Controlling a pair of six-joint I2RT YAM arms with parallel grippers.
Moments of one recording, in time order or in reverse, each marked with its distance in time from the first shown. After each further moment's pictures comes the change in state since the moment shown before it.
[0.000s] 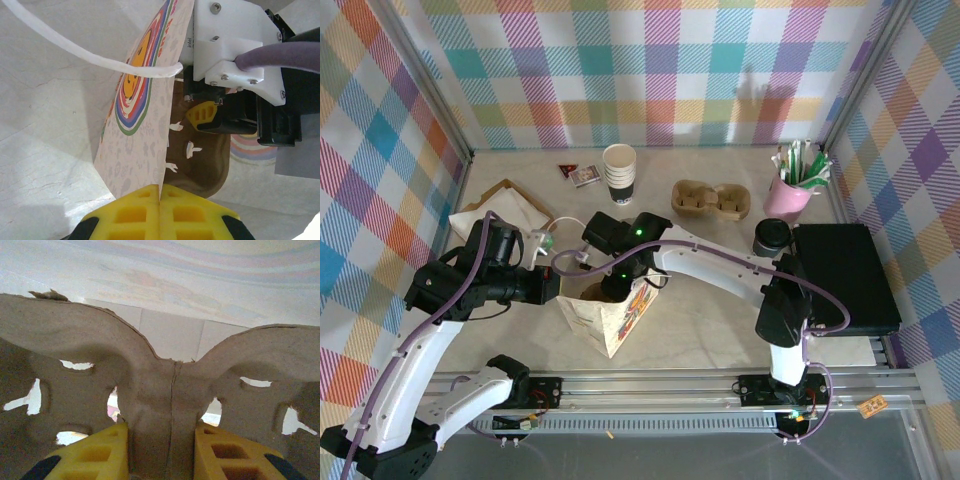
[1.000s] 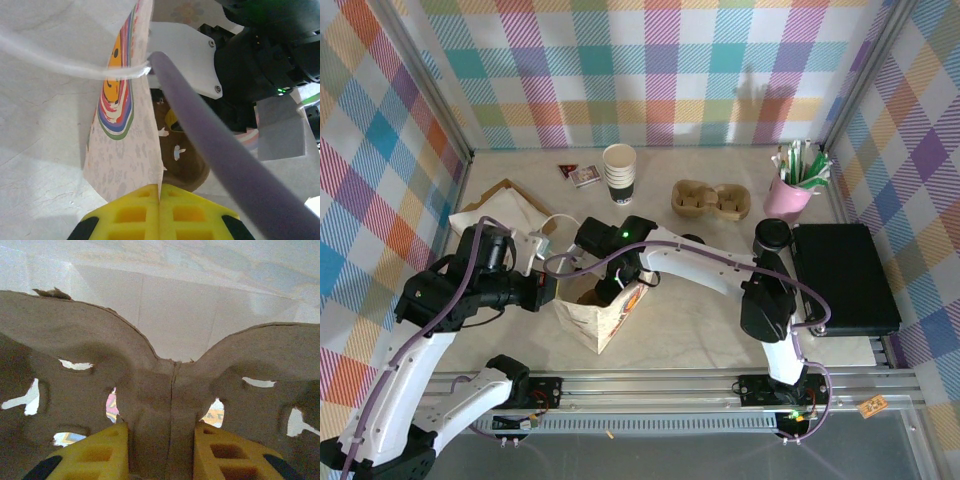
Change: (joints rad) left arm 0.000 -0.054 -0.001 0.000 0.004 0.102; right arm -0.007 0.093 0.037 -0.007 -0.023 0.031
